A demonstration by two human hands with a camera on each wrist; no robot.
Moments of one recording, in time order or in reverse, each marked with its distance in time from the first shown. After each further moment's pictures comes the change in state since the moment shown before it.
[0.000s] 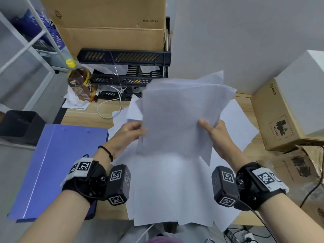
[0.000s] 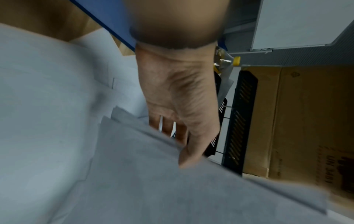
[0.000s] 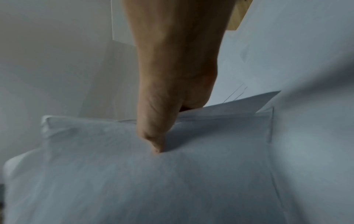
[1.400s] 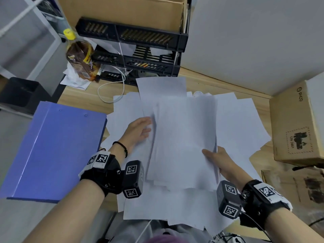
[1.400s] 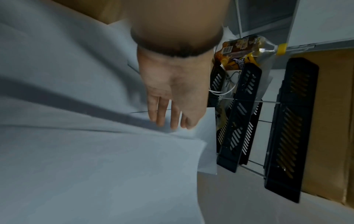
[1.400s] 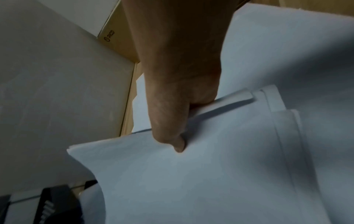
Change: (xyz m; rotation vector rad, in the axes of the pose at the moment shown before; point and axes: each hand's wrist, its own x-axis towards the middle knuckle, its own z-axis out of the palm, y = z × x) left_hand 0.052 -0.050 0.022 -0.163 0.342 -0.259; right_hand 0.019 0.091 -0.045 -0.289 -0.103 0.520
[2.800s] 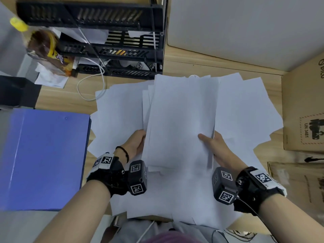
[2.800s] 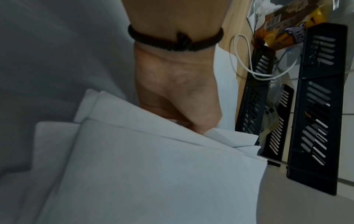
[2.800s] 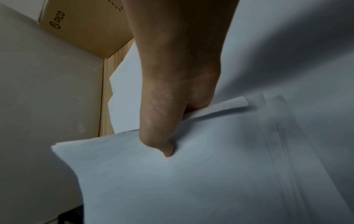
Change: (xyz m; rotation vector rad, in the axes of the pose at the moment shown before) left_hand 0.031 -0.030 0.046 -0.030 -0.084 -0.344; right_hand 0.055 0.000 -0.012 0.169 -0.068 -0.026
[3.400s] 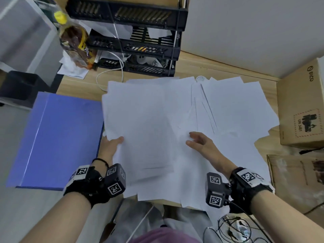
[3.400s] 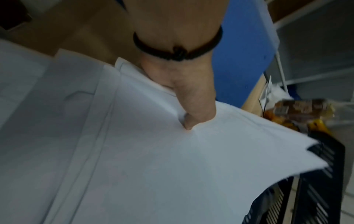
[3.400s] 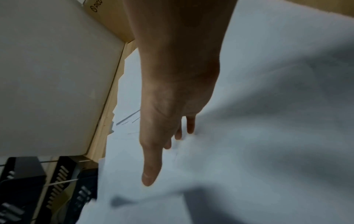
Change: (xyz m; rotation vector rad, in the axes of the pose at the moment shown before) left_hand -0.051 -0.067 -0.117 -0.022 0.556 0.269; right_hand -0.063 0.024 0.056 -0.295 -0.095 -0.073
